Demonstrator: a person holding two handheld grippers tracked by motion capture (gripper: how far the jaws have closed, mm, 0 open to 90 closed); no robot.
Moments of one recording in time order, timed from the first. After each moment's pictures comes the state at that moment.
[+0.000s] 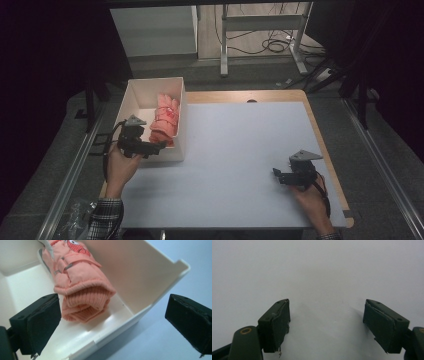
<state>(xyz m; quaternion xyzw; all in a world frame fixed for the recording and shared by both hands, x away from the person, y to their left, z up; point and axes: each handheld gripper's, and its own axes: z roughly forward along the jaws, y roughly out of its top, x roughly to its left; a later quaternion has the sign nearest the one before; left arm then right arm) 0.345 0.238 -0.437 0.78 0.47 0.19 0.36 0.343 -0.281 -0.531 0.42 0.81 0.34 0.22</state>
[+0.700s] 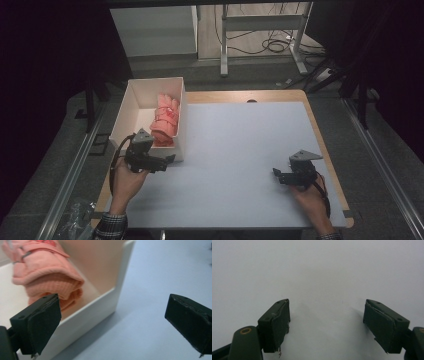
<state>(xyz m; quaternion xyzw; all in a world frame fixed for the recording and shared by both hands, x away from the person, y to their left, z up) 0.312 0.212 -0.452 0.80 0.43 0.17 0.39 0.343 -0.281 -0.531 0.42 0.81 0.34 0.22</state>
